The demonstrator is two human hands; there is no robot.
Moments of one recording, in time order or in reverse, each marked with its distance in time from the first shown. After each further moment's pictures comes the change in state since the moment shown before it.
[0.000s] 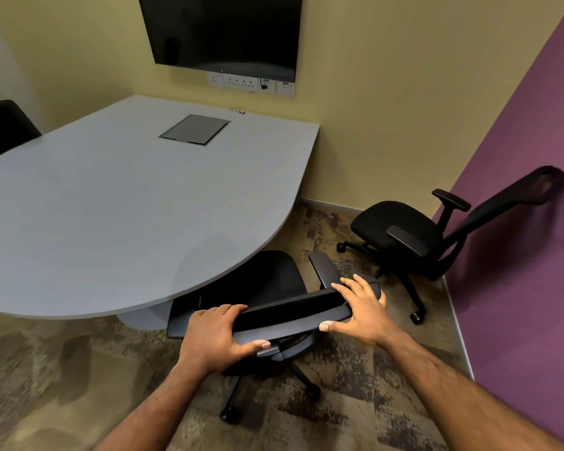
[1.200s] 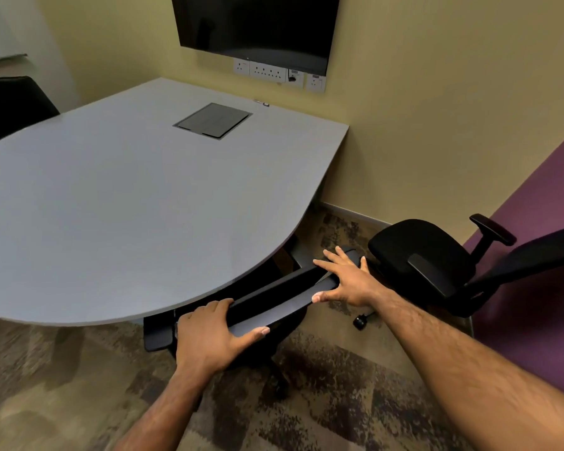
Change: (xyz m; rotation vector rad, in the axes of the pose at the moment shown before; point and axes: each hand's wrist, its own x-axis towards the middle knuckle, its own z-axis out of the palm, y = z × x) left_hand 0.124 0.040 0.027 0.064 0.112 -0.383; right_hand 0.211 0.043 -0.074 0.018 -0.253 -0.230
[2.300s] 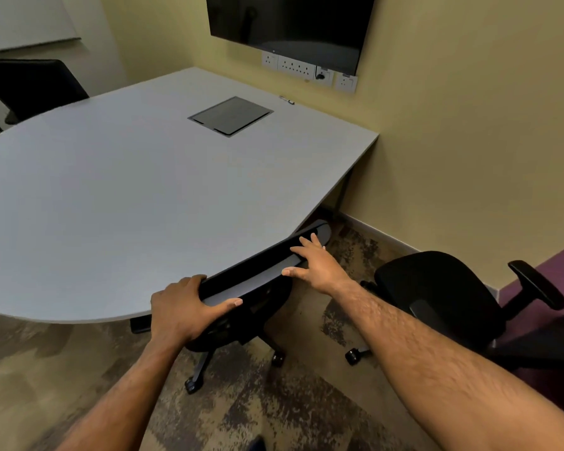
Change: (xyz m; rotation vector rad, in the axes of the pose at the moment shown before) left_hand 0.133 0.115 0.040 0.065 0.048 -0.273; right_hand 0.124 0.086 -0.094 0.224 0.028 -0.179
